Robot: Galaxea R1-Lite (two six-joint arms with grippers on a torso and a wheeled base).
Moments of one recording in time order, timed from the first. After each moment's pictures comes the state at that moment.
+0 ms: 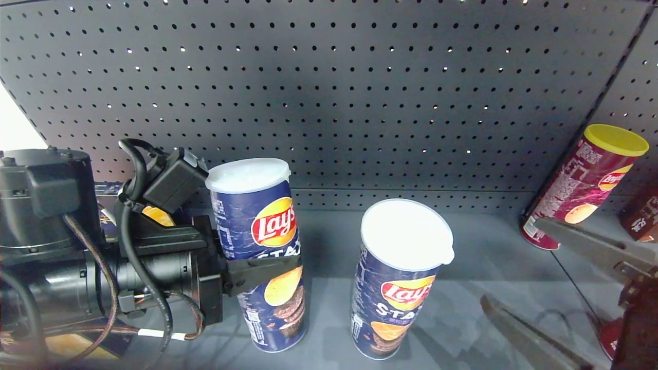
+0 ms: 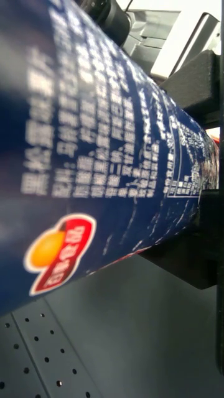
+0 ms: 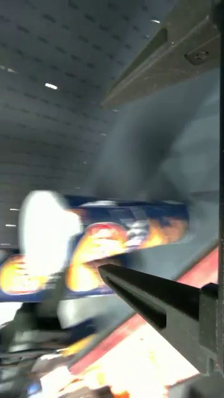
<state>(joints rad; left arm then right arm) -0.47 1.39 -0.67 -0.46 -0.57 0.01 1.20 1.14 -0.36 -1.01 -0.45 -0.21</state>
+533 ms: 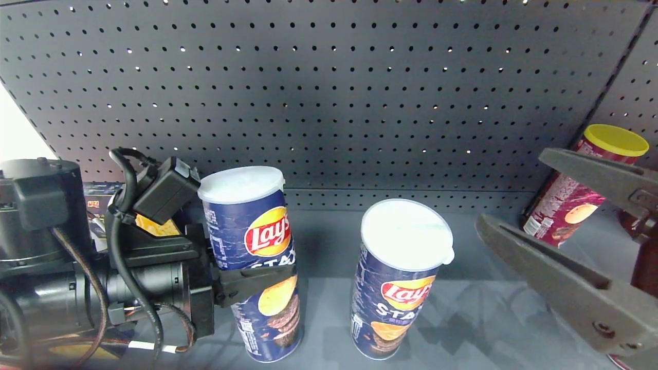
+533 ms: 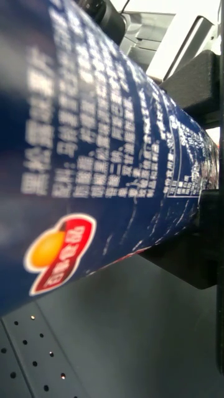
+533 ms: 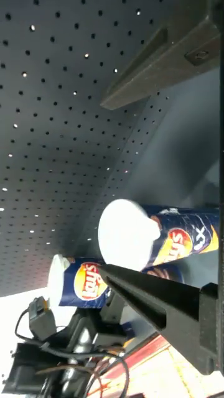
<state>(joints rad) -0.46 1.37 -0.64 -0.46 -0.57 0.01 1.20 1.16 -0.61 -0.81 -0.45 -0.26</state>
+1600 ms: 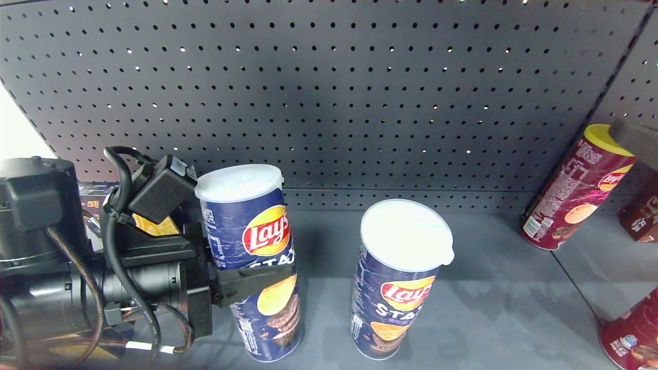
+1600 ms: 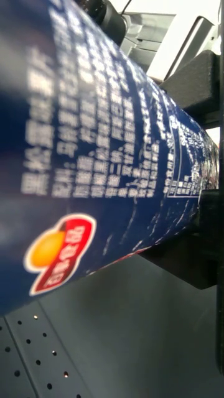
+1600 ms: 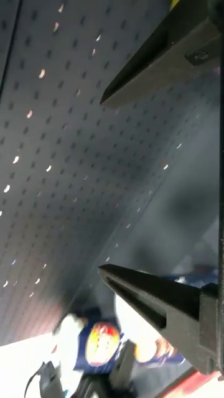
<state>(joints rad) -0.46 1.36 -0.64 -0.46 -0.57 0.01 1.03 0.99 -0.84 -0.39 -0.43 -0.35</state>
